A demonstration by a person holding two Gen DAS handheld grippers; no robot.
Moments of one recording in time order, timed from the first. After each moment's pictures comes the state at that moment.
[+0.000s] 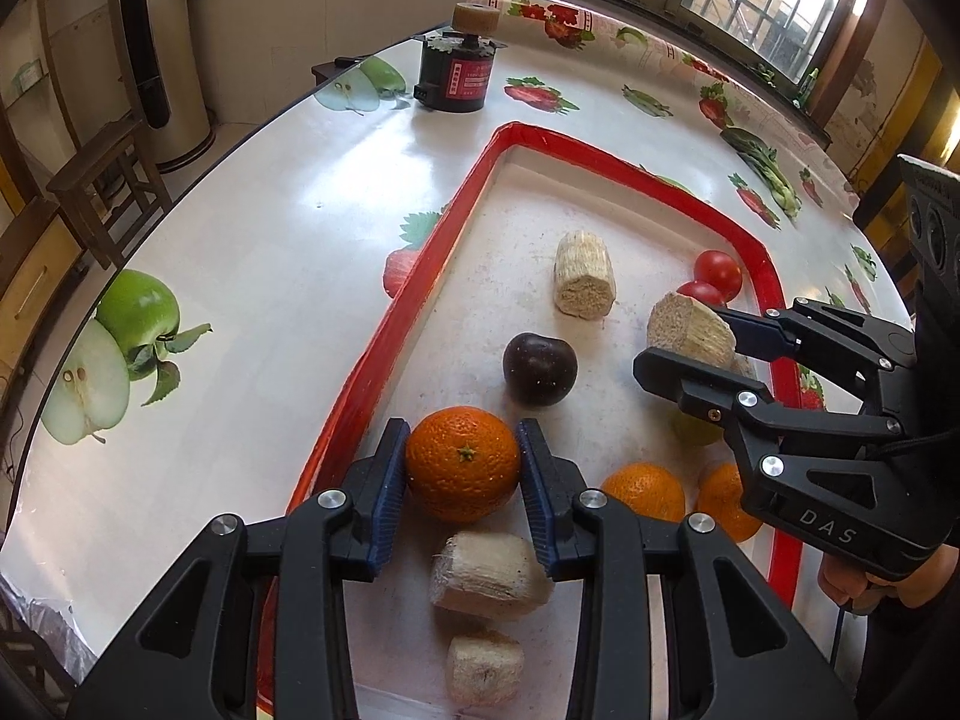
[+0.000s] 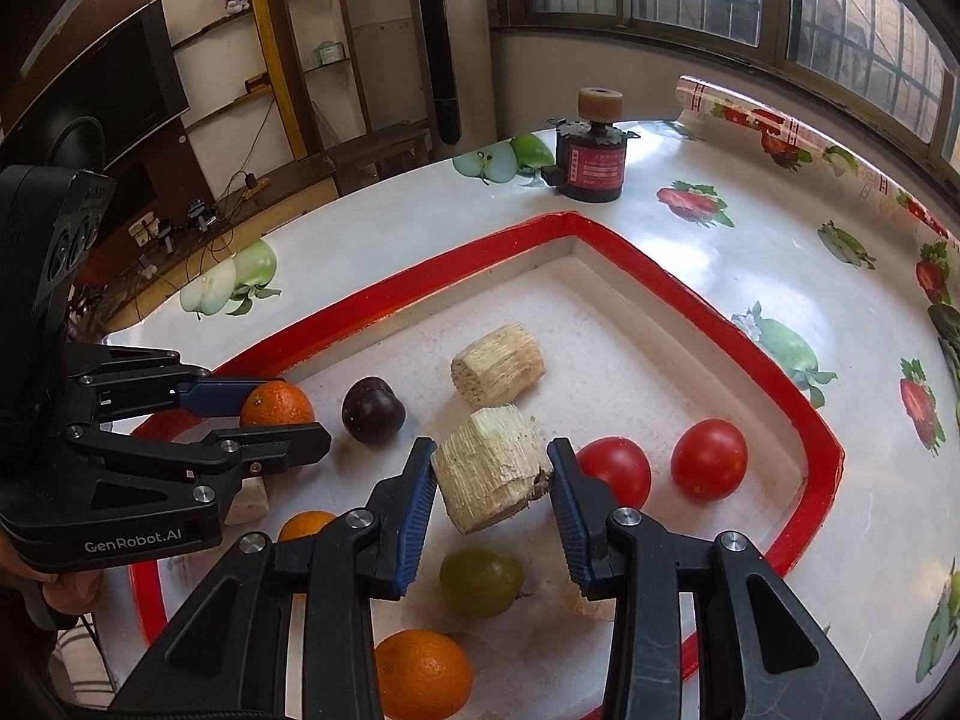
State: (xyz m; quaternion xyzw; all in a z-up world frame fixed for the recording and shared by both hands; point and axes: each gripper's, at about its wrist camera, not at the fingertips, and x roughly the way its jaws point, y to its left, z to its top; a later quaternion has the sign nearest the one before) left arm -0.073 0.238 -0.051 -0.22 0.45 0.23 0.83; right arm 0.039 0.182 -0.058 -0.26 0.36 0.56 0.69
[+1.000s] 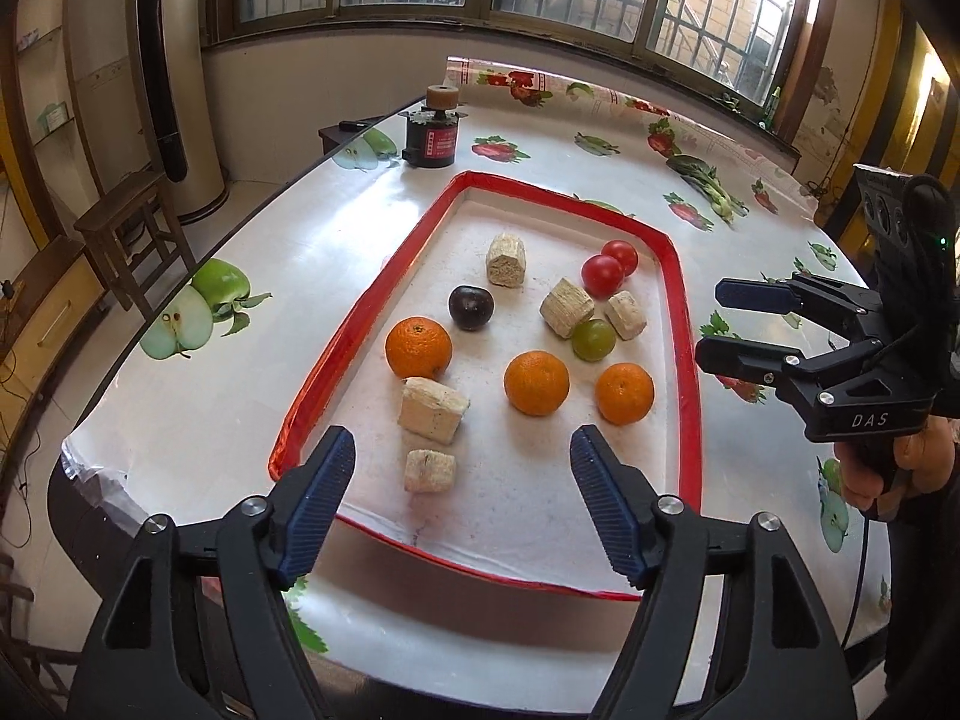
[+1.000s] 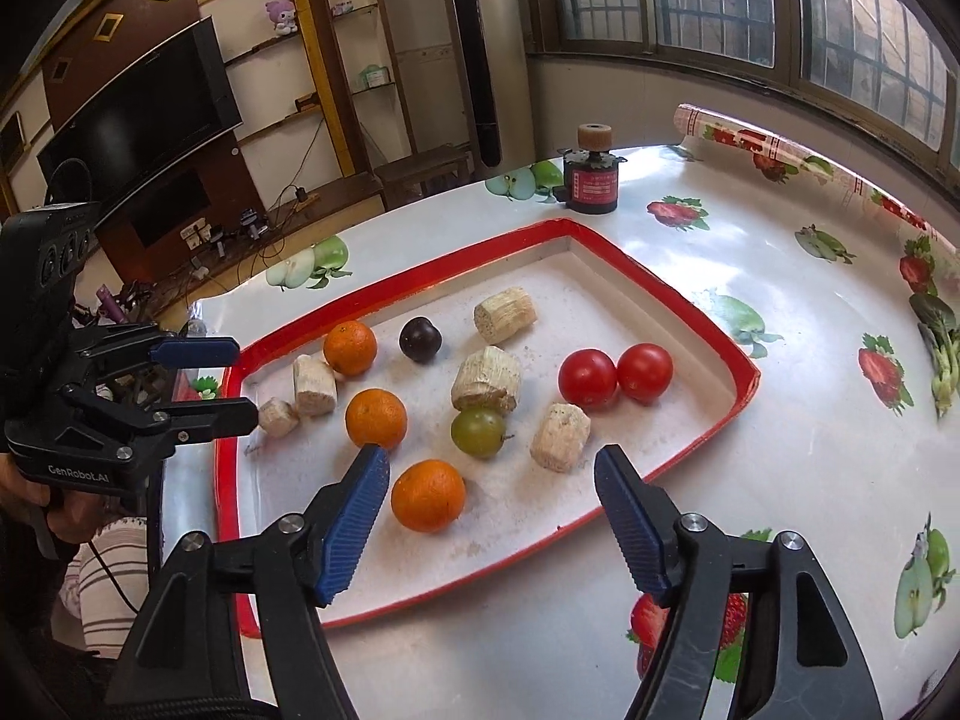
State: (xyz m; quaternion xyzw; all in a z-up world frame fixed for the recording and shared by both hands) left arm -0.141 0.163 -0.003 -0.18 0.39 0.25 0.87; right arm 0.039 0.084 -0.018 -0.23 0.33 0.61 0.68
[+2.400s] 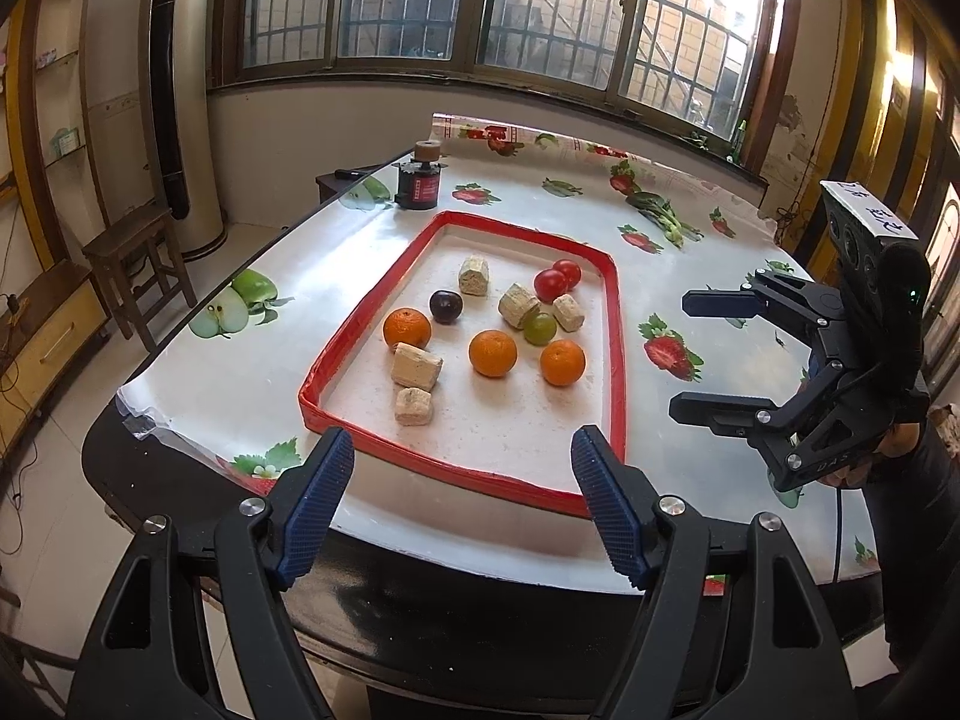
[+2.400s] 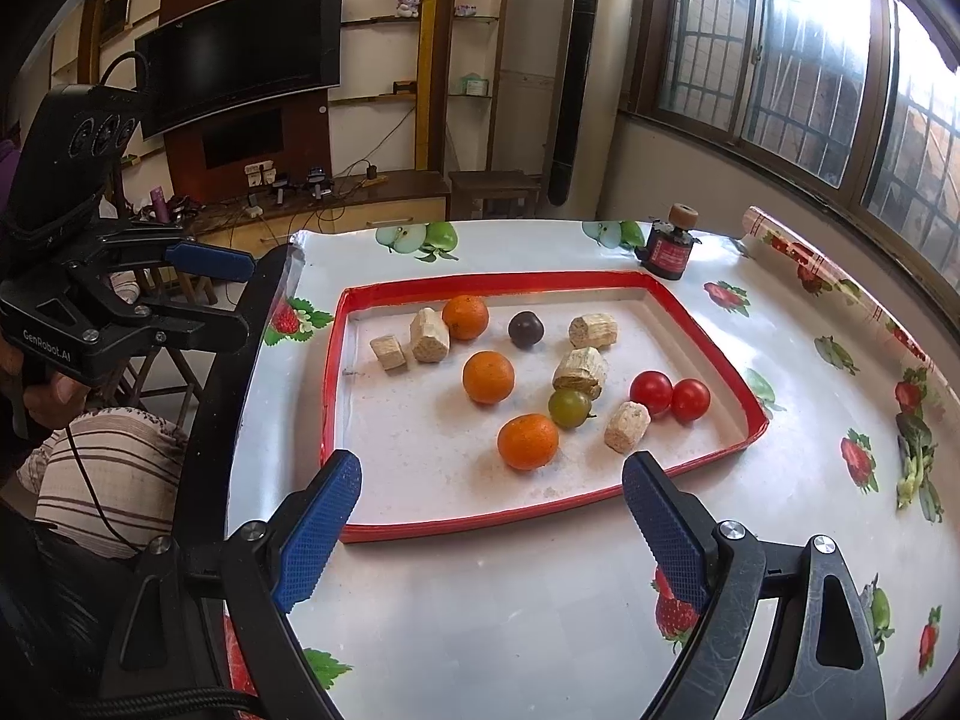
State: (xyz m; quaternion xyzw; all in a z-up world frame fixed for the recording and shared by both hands) left arm -0.199 0.111 0.022 -0.16 0.33 0.25 0.90; right arm -0.030 0.035 0.000 -0.30 0.22 0.67 0.64
